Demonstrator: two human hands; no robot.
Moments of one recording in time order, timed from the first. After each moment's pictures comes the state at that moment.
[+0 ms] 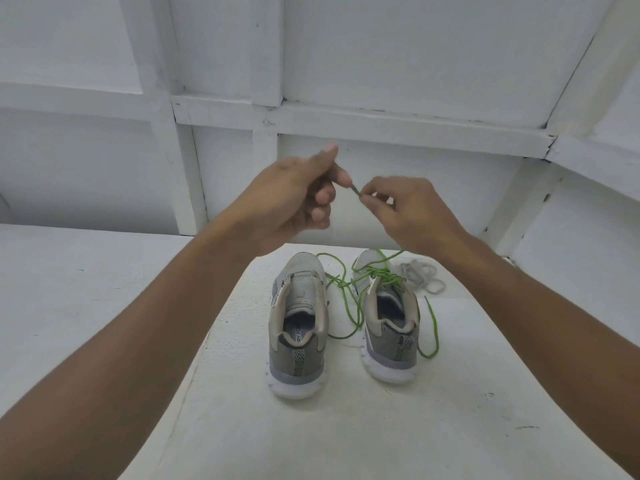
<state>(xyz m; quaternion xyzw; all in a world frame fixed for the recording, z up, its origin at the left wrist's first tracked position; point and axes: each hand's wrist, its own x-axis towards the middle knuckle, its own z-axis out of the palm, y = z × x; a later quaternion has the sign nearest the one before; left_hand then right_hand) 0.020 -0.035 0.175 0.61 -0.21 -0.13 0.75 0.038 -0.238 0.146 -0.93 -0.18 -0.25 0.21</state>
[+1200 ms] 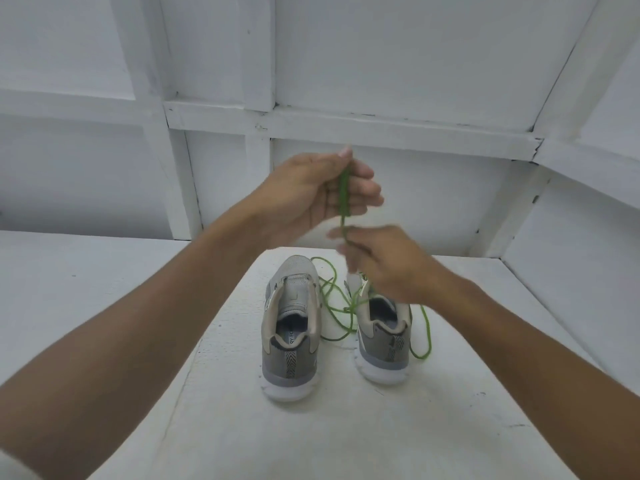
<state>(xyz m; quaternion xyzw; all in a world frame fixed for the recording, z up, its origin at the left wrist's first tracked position) 0.032 -0.053 0.175 0.58 -0.31 -0.17 0.73 -0.017 -0.218 0.134 -0.94 -0.23 -0.08 0.26</state>
